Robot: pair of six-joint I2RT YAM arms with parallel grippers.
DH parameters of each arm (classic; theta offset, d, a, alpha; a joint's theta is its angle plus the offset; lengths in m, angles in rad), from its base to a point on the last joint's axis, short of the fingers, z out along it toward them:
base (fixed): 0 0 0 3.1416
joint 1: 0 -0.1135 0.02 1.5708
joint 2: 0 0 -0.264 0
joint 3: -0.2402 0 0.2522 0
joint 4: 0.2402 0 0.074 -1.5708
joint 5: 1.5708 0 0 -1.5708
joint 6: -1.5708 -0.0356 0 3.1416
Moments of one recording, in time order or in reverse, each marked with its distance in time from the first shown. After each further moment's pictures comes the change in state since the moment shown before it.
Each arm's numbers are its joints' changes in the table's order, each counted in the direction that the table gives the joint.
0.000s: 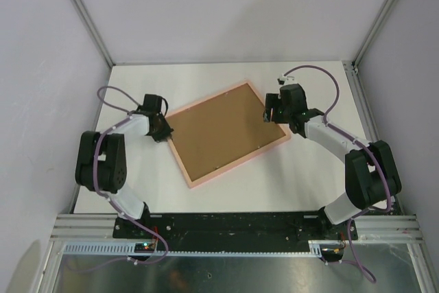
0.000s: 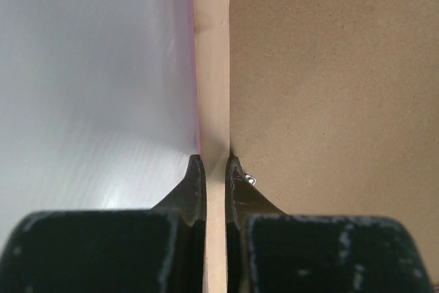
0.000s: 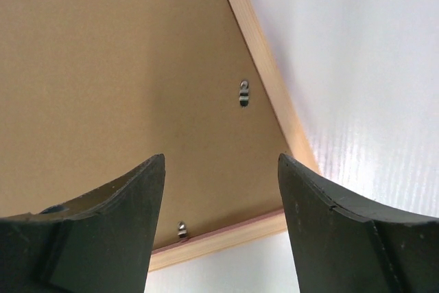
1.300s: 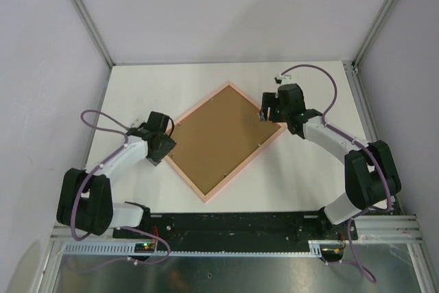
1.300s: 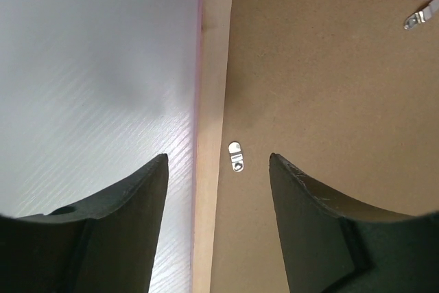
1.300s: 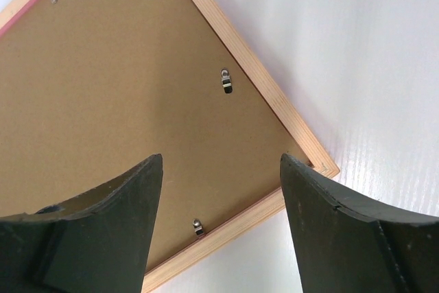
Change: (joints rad) left arm 0.141 -0.335 0.167 0.221 -0.234 0.419; right arm -0.015 0.000 0.002 -0.042 -0.001 0.005
